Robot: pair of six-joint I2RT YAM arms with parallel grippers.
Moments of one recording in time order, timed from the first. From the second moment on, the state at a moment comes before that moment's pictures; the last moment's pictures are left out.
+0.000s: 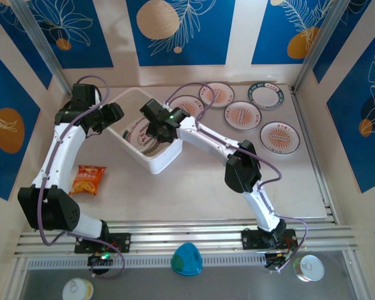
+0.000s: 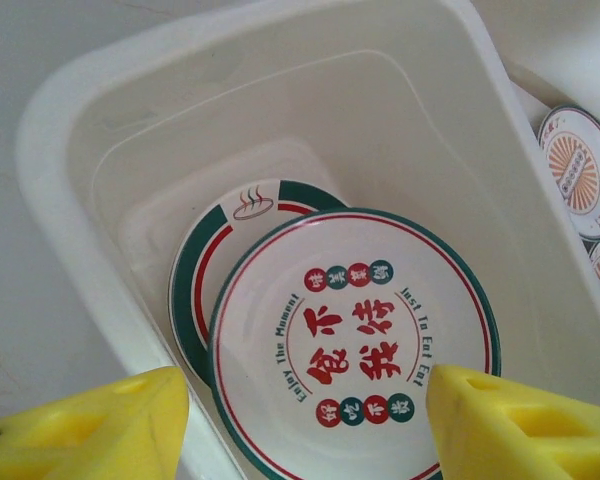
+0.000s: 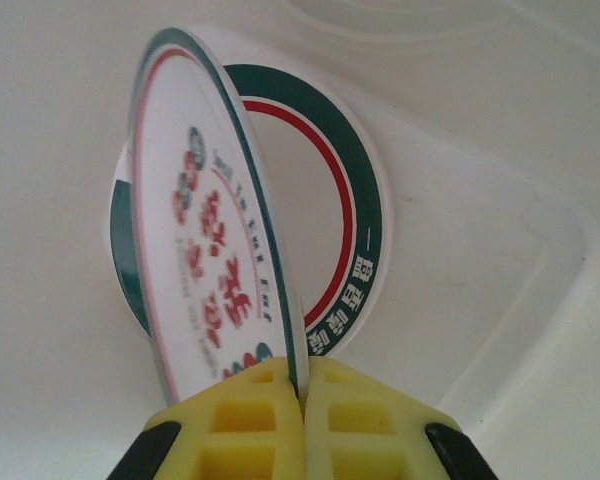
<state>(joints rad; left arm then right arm) -0.05 1.45 1.44 -0.83 0.15 -0.53 0.88 2.24 2.16 -0.94 0.19 1.11</state>
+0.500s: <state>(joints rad) -0.05 1.47 1.44 -0.83 0.17 -0.51 0.88 2.40 2.39 -1.02 0.20 1.13</state>
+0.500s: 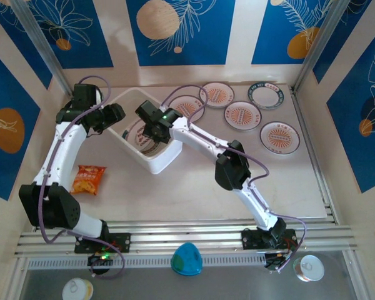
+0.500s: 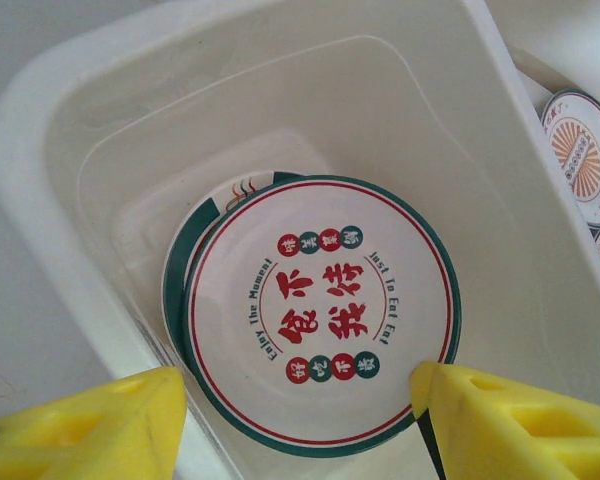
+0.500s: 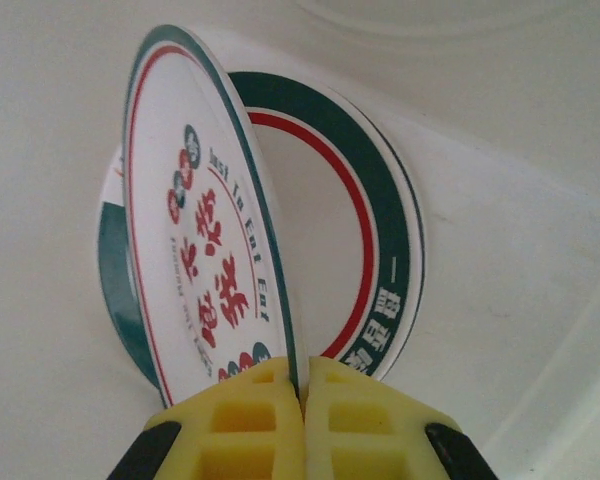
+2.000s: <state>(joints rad) -0.05 1.48 1.41 -0.94 0.16 -0.47 0.87 1.96 2.10 -0.89 0.13 0.94</state>
